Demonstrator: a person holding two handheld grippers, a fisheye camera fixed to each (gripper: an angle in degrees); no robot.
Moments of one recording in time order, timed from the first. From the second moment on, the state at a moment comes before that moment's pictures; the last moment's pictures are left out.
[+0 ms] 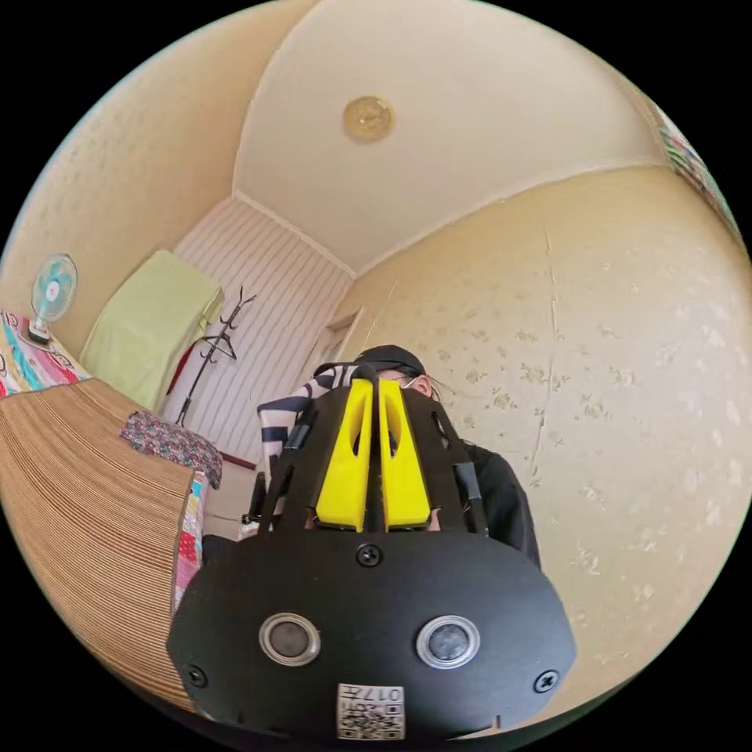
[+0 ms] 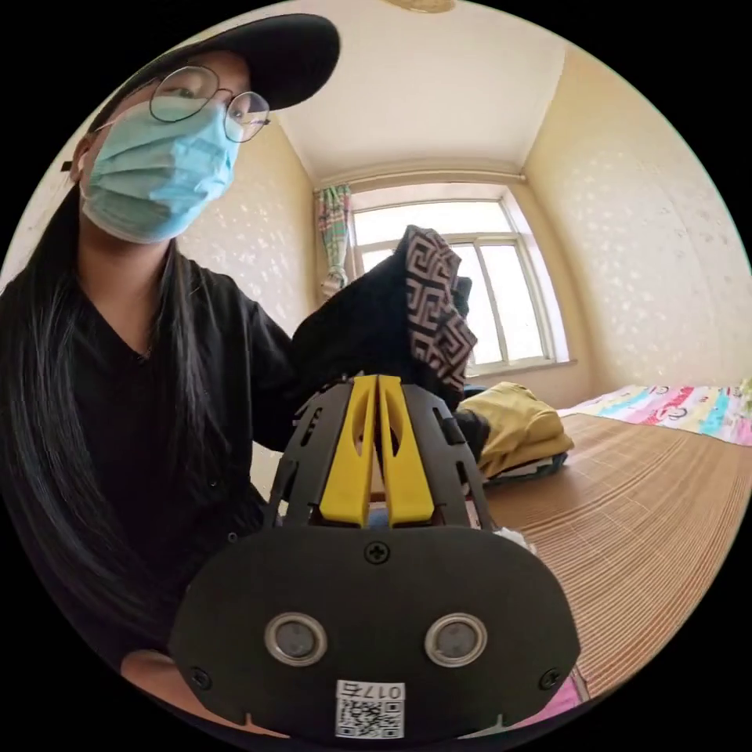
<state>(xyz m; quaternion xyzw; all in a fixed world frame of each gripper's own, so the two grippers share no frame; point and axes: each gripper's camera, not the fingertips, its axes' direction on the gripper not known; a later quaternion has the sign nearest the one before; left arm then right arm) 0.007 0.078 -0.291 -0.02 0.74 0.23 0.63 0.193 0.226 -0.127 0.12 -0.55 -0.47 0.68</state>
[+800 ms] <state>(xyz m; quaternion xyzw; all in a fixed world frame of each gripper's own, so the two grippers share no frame) 0.105 0.204 -0.422 0.04 0.56 0.26 0.78 0.307 0.103 -0.252 0.28 -0.49 -0.25 0.79</state>
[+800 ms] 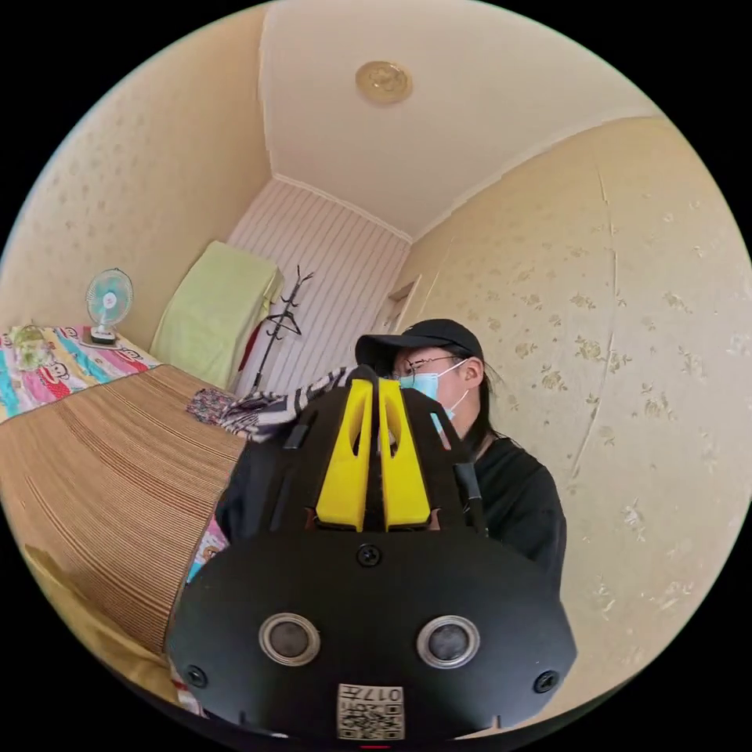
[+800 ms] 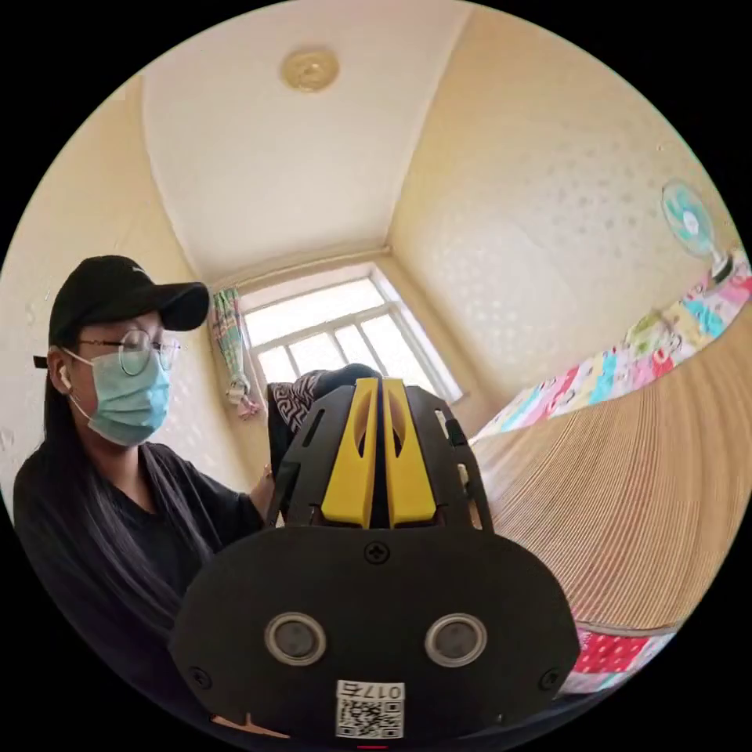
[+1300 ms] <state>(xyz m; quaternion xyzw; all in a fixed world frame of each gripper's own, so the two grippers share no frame) 0.135 -0.062 -0.153 0.01 0.04 0.14 0.99 0.125 -0.240 -0.211 0.19 0.10 -0.21 0.95</state>
